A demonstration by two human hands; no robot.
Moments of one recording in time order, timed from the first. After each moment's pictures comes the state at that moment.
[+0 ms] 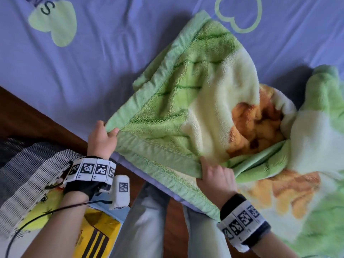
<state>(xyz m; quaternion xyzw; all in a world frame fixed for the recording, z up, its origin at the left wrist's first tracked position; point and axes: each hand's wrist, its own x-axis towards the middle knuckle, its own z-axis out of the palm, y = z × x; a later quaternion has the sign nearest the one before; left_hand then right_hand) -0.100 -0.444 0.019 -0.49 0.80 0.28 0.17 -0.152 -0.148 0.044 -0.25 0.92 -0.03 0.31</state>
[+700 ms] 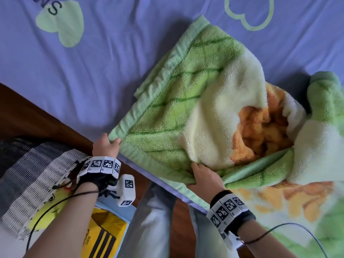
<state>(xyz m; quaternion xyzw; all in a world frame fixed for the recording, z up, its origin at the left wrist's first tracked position) -0.071 -0.461 -0.026 -0.58 0.74 0.25 0.22 -0.124 -0.167 -0.015 -0.25 0.85 -0.07 0.47</state>
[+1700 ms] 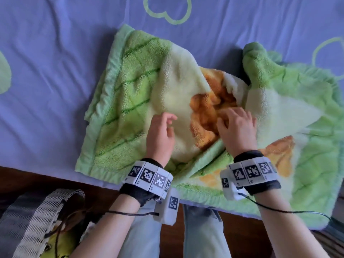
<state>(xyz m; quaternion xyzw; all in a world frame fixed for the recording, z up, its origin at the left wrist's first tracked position) -0.203 -0.268 0.042 -0.16 0.87 0.45 0.11 -0.242 -0.075 0.044 0.04 0.98 -0.11 0.13</state>
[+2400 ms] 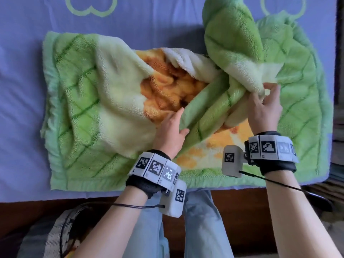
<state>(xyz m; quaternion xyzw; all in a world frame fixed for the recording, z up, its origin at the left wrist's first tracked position) -0.193 -0.141 0.040 0.01 0.88 0.35 0.32 -0.198 0.074 0.044 0.40 0.84 -0.37 -0.03</state>
